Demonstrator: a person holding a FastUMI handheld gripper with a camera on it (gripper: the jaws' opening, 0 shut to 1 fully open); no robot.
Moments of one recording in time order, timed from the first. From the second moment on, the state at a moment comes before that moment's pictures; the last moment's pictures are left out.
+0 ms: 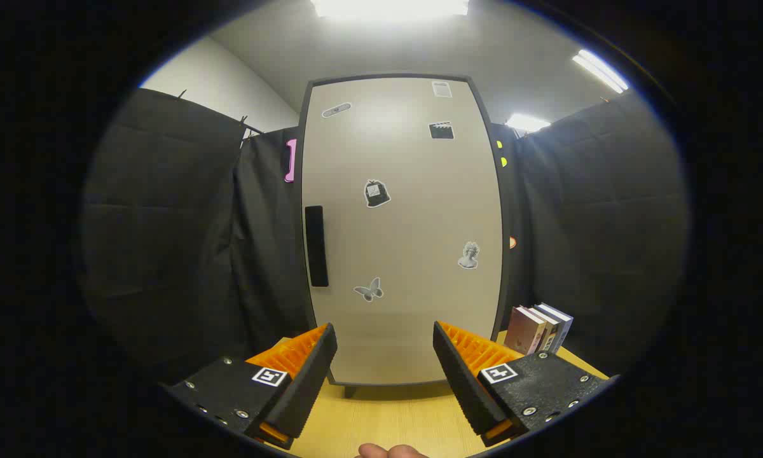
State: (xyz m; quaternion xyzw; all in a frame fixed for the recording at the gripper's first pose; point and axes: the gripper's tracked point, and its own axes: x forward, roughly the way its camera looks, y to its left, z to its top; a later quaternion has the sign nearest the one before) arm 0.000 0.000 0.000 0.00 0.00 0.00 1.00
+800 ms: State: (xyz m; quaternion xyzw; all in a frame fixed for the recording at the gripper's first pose) arm 0.005 -0.002 0.003 0.01 0.00 -0.01 1.00
